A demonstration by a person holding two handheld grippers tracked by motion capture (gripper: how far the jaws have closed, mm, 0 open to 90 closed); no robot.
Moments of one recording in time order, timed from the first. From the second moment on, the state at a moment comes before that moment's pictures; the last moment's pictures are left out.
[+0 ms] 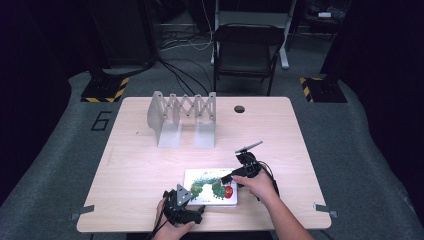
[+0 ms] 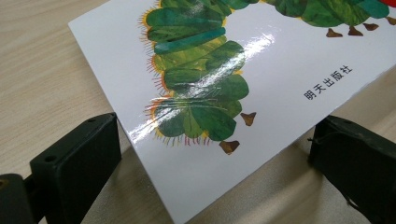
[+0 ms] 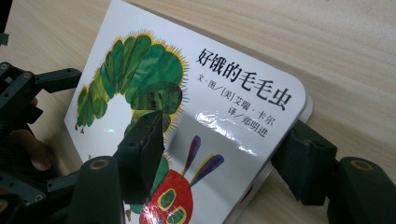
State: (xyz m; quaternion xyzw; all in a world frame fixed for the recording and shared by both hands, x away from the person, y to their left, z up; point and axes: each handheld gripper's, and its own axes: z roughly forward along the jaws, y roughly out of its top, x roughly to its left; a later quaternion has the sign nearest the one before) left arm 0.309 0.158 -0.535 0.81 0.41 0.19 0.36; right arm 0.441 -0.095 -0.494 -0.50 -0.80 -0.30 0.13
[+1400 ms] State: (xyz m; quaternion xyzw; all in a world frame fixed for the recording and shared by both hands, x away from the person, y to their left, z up) left arm 0.305 0.160 -0.536 0.80 0.42 0.20 0.37; right arm 0.446 -0.104 -0.498 -0.51 -0.79 -0.31 0.16
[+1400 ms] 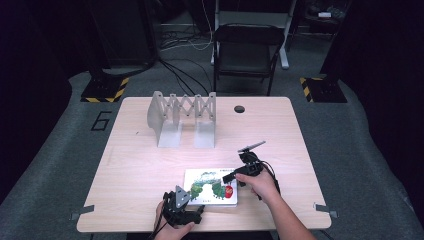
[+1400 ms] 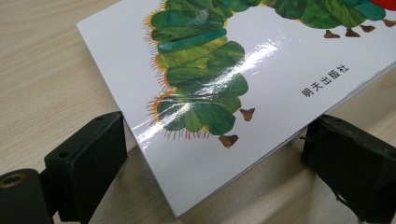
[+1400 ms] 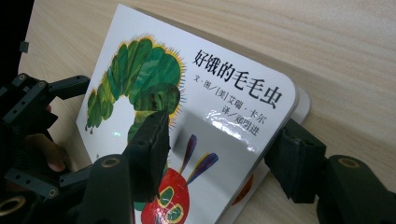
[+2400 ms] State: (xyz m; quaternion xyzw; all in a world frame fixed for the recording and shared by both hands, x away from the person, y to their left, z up) left arm 0.305 0.160 -0.537 0.80 0.42 0.20 0.38; right arm 0.449 -0.101 -0.493 -0.50 -0.80 -0.29 0.16
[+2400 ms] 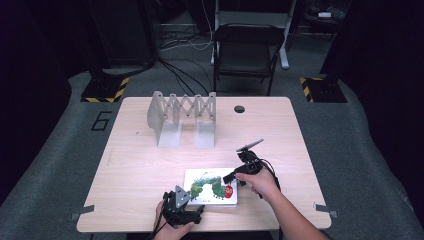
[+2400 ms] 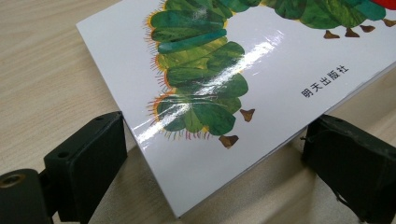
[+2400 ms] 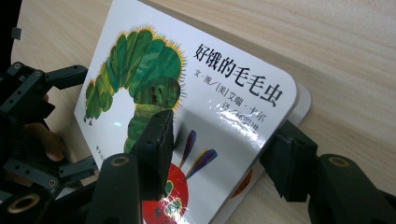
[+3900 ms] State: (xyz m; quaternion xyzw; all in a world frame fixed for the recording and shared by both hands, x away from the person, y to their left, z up) left arm 0.307 0.167 -0.533 0.81 0.42 0.19 0.38; right arm 0.453 -0.088 -0.435 -0.49 -0.80 -0.30 0.14
